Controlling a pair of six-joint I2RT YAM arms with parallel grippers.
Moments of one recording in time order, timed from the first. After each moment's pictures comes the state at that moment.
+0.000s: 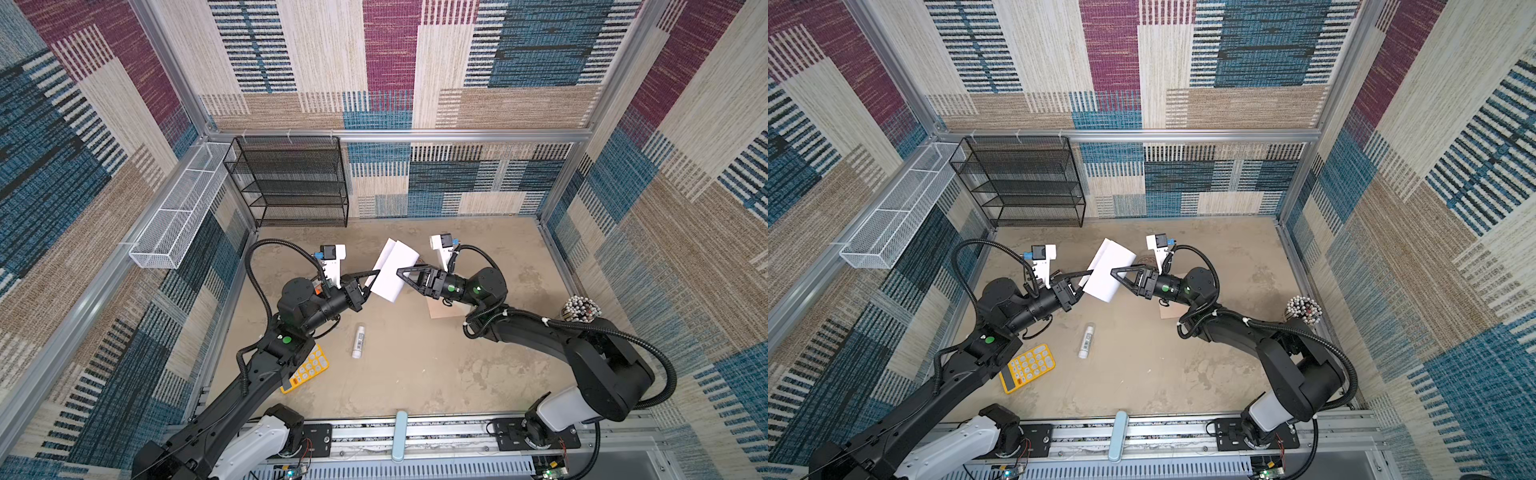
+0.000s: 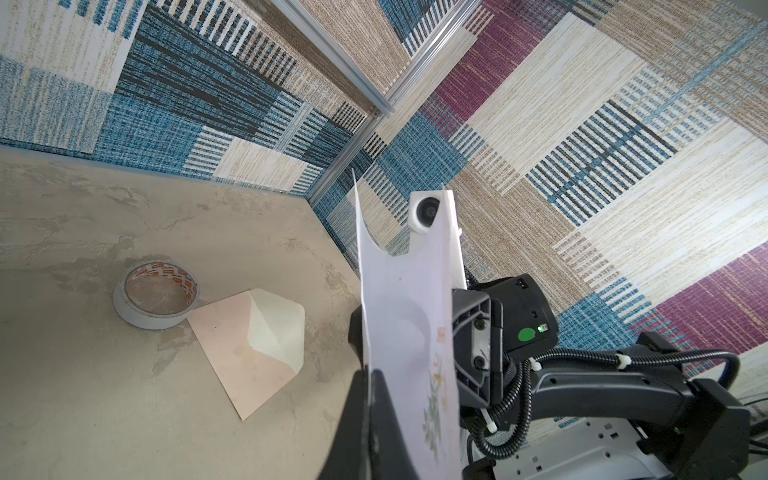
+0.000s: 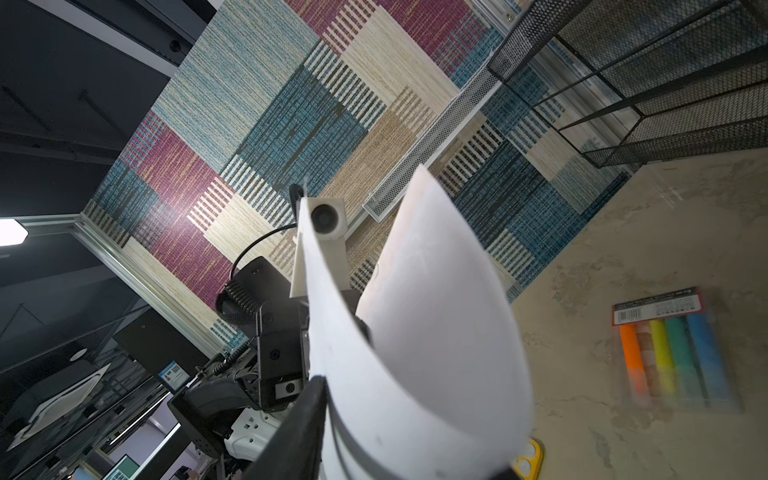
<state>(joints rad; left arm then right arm) -0.47 0.94 0.69 0.27 0.45 -0.73 0.61 1.53 0.77 1.11 -0.72 1.09</state>
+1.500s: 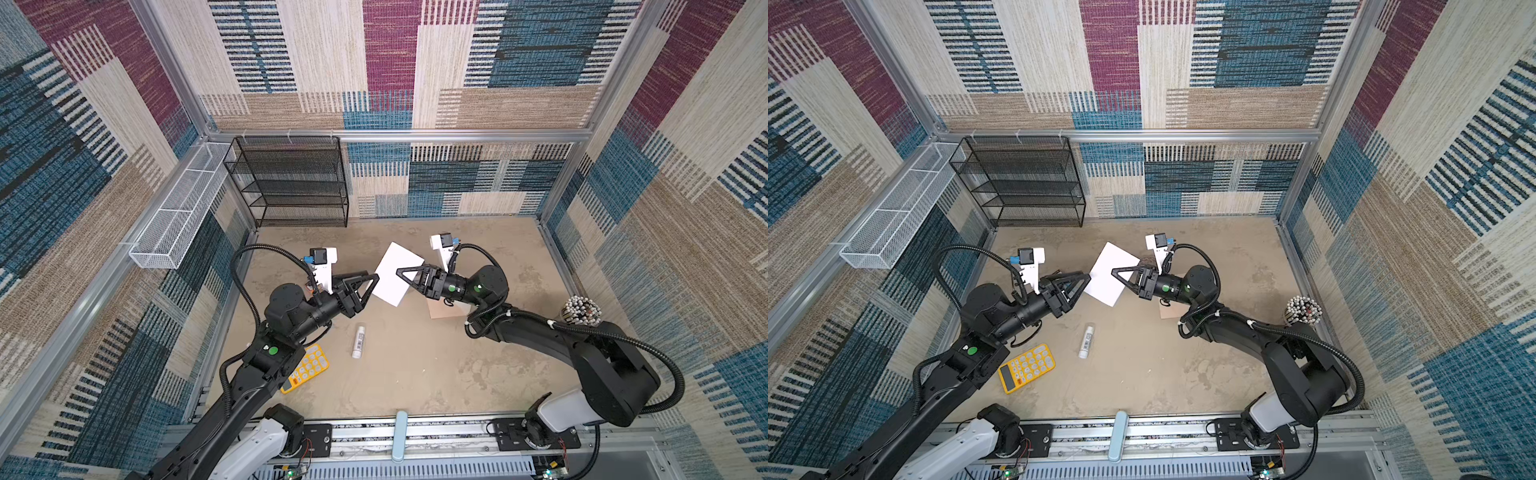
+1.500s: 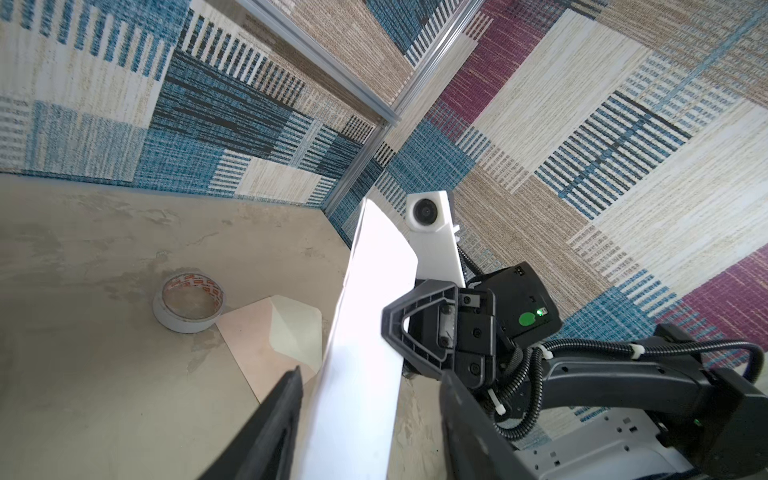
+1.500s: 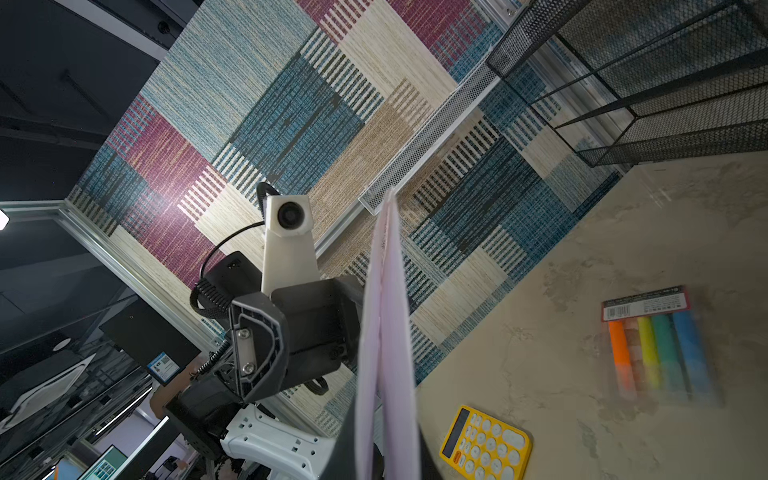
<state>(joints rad) -0.47 0.81 0.74 0.09 0.39 -0.62 0.61 1.48 0.77 1.02 -0.73 1.02</state>
